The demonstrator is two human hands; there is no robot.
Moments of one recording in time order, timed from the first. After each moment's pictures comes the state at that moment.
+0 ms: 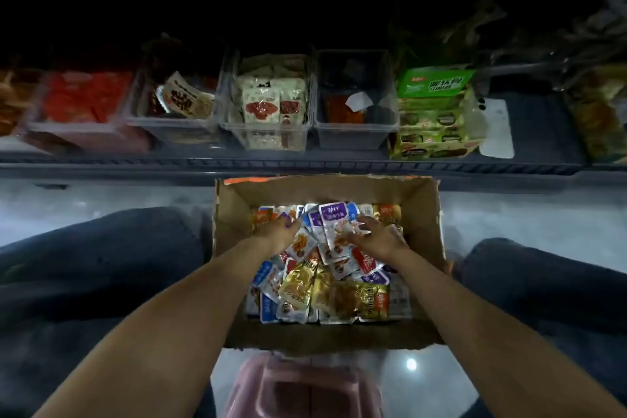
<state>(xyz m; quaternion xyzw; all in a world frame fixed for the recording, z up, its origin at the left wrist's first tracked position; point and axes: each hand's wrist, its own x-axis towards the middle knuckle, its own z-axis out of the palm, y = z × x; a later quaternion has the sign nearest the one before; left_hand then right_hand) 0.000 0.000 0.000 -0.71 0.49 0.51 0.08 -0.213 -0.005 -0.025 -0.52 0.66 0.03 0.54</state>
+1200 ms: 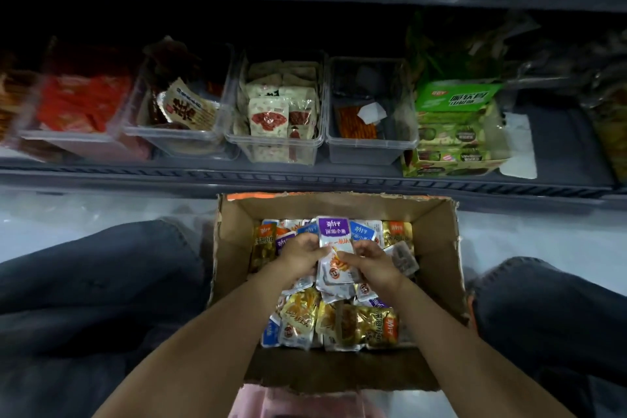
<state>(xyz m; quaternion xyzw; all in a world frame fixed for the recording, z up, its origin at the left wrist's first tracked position) -0.028 -0.003 -0.026 -0.70 0.27 0.64 -0.17 -0.186 -0.001 -0.061 -0.23 0.64 -0.21 0.70</state>
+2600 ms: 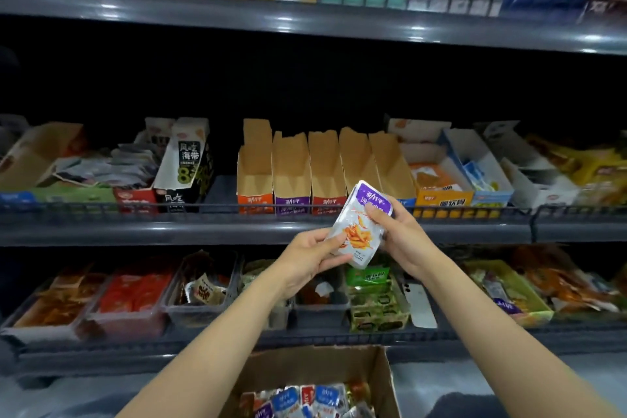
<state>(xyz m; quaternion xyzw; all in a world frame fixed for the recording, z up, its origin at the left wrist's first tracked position) -0.060 -0.024 0.345 -0.35 0.43 0.71 -0.44 -0.235 -0.046 0.365 -0.48 0.43 -0.51 0.57</state>
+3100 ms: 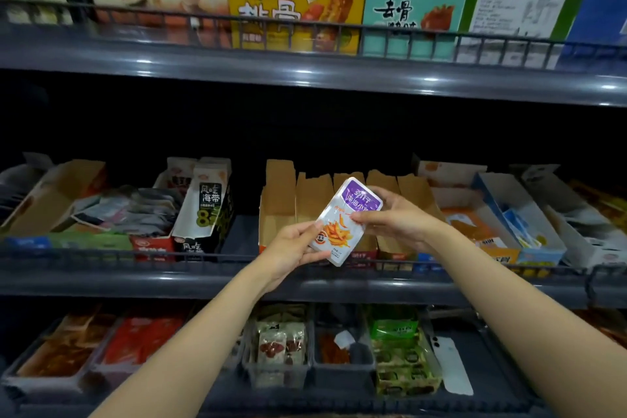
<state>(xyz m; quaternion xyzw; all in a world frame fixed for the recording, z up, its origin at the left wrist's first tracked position) 0.008 -0.104 0.396 -0.40 0.49 0.61 -0.47 -0.188 -0.143 0.442 -0.63 0.45 -0.37 0.51</state>
